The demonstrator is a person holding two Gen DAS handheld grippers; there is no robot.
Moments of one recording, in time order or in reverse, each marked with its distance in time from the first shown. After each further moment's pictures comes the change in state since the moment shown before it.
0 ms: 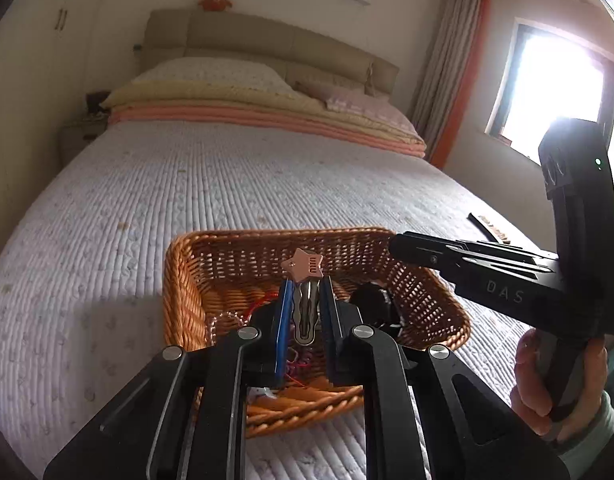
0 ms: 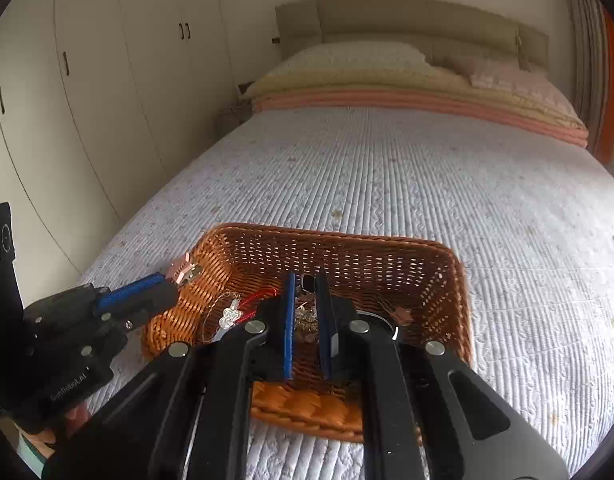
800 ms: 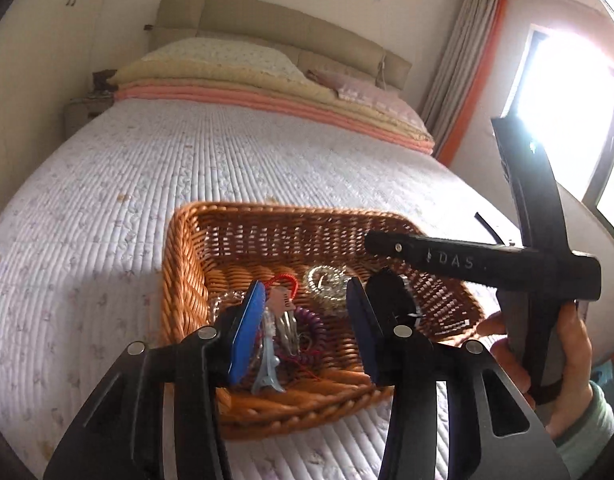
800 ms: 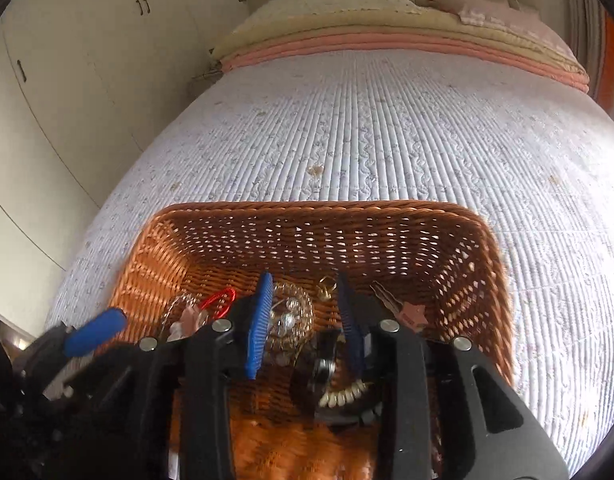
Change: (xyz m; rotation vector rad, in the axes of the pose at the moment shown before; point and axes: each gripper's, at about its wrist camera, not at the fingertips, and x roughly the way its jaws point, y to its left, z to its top) left arm -0.004 0.009 -0.013 -0.039 -0.005 -0.002; right arm 0.059 -0.027 0.002 0.095 0.141 -0.022
